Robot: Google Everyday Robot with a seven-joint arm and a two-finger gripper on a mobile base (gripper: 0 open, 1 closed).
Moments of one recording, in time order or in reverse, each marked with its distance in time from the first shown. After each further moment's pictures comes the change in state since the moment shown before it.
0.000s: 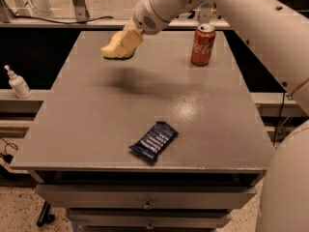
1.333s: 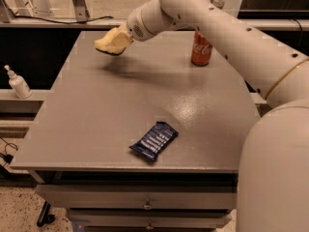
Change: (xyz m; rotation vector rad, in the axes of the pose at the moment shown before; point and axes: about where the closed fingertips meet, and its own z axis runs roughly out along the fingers) arm -0.004 -0.054 0.063 0.122 -0.163 0.121
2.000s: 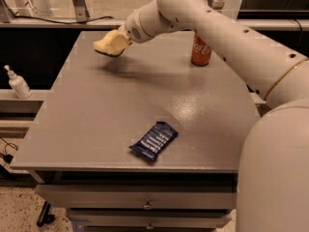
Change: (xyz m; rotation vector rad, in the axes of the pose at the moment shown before) arm 0.002 0.003 0.006 0.010 0.000 0.020
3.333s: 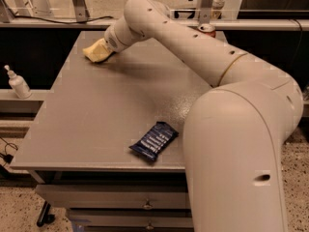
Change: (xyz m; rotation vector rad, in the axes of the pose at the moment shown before) arm 0.011 0.003 0.103 0.000 0.082 0.061
